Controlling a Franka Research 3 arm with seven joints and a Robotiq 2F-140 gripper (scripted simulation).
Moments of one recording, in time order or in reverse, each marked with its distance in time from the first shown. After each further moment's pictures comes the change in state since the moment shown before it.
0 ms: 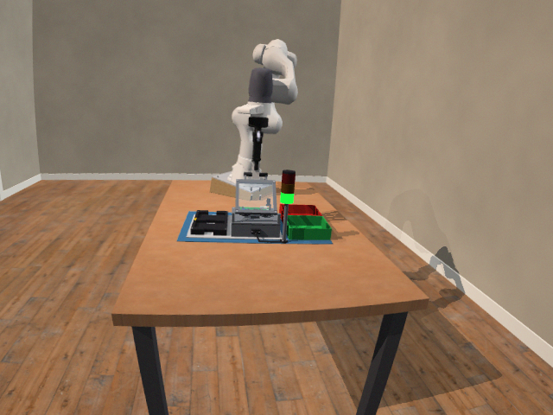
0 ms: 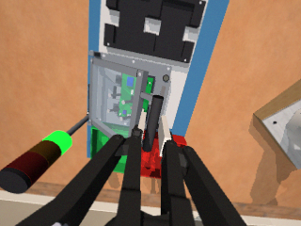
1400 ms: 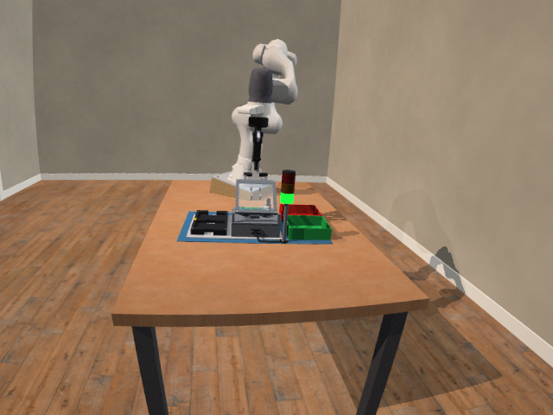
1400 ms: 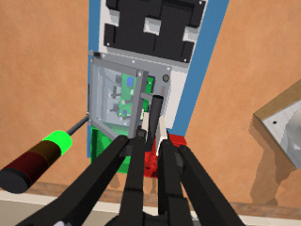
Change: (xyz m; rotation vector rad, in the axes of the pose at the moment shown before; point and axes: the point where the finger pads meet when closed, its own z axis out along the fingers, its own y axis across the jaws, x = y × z) arm 0.000 0.000 0.000 0.000 0.000 0.000
